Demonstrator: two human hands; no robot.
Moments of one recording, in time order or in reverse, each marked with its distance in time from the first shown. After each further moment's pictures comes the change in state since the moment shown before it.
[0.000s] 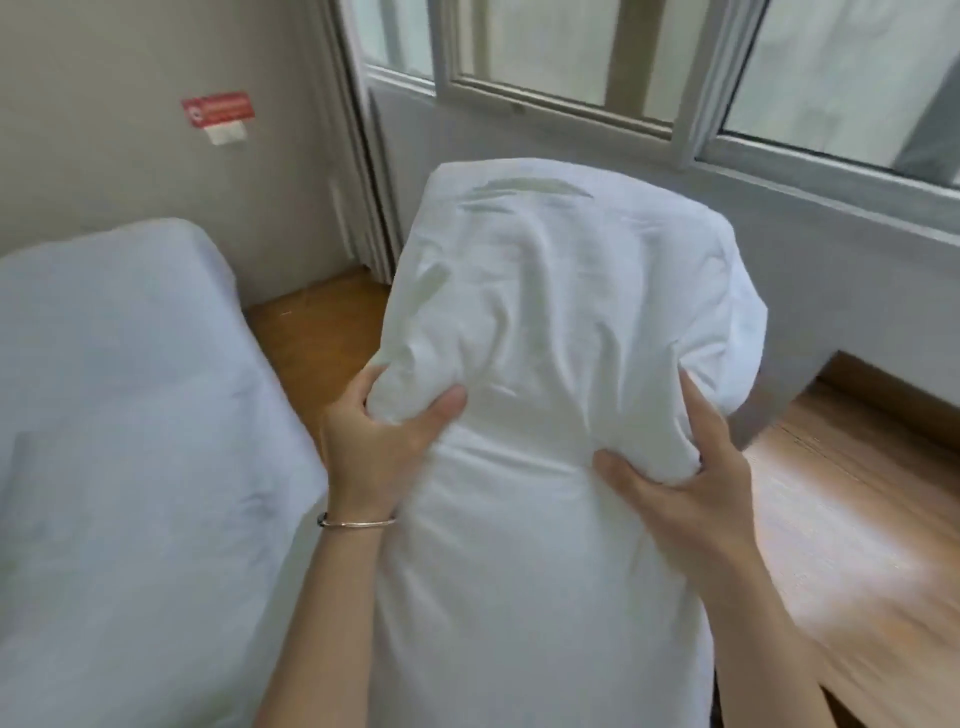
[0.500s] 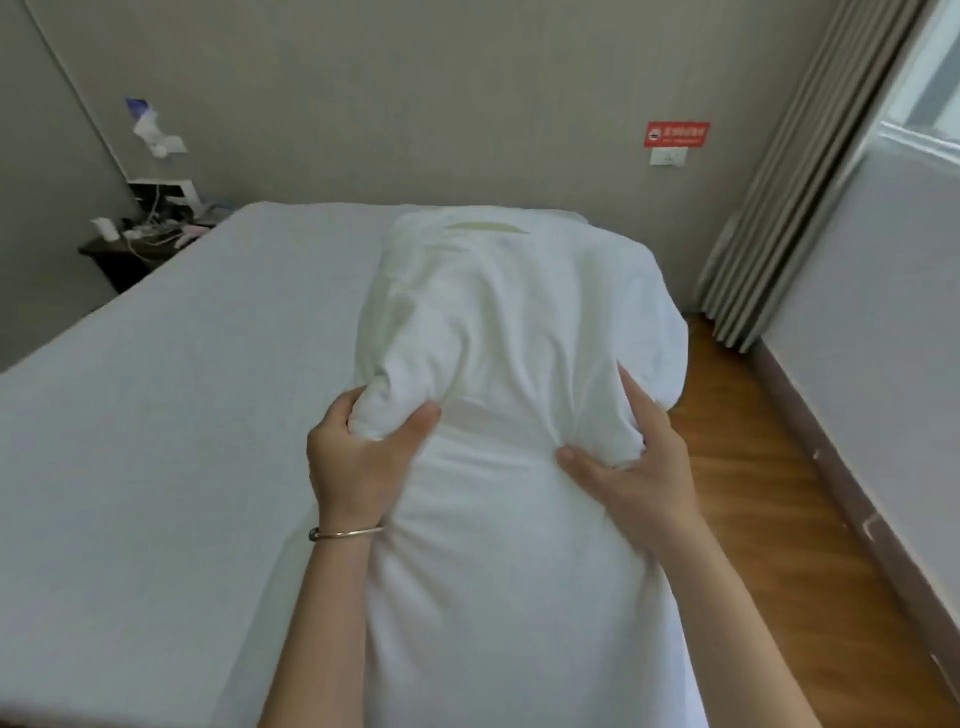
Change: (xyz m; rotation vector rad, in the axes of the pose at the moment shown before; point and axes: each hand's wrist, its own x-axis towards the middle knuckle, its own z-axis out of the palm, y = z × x) left_hand 0.043 -0.131 -0.516 0.159 0.839 -0.212; right_hand -0.115 -0.154 0.512 0.156 -0.817 -0.139
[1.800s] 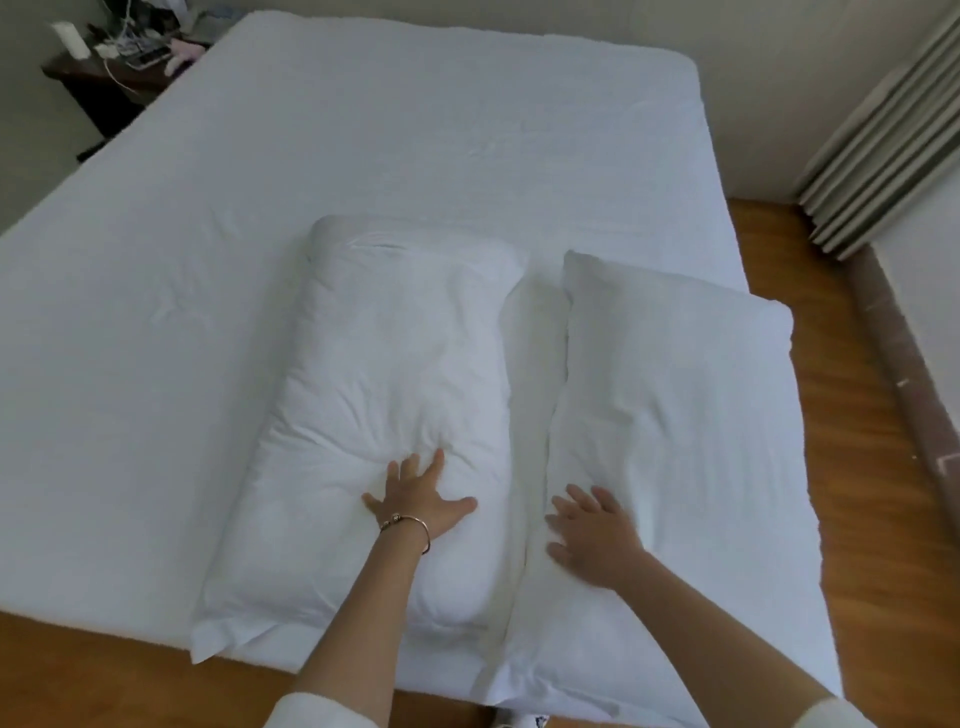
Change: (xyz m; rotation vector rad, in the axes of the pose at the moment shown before) left_hand 0.133 -0.295 -0.069 1.122 -0.873 -0.446; right_hand 0.013 0.220 0.272 -1.261 -1.074 0.073
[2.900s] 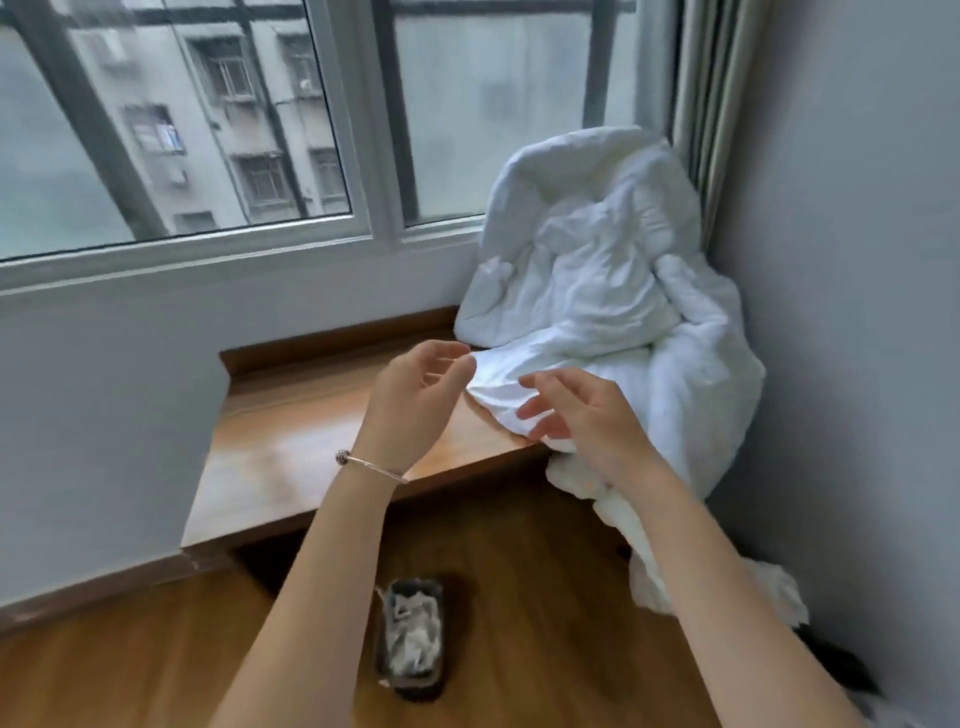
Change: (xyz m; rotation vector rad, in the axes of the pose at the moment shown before) left_hand -0.902 0.371 0.455 0.052 -0.919 2.019; right_hand -0.981 -0.042 0.337 1.236 1.977 1.690
